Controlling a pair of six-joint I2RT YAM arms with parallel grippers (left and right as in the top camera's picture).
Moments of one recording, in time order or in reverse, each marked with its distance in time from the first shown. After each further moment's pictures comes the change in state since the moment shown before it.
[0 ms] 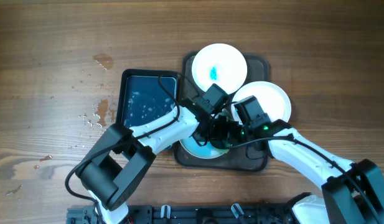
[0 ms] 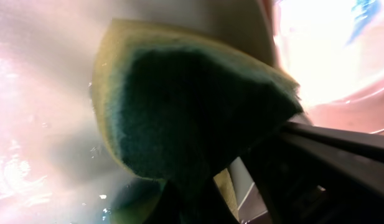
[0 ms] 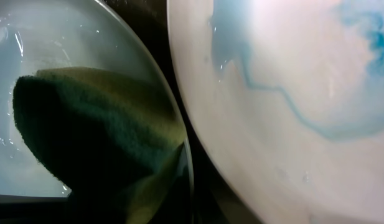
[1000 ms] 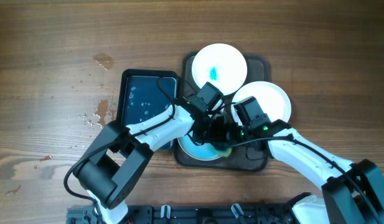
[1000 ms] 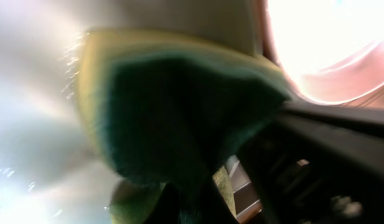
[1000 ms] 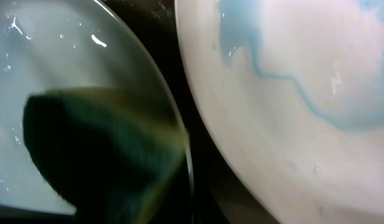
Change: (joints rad) left arm 0.042 -0.004 -0.032 0.015 0.160 0.036; right arm 0.005 -0.001 0.000 -0.011 -0.018 0.000
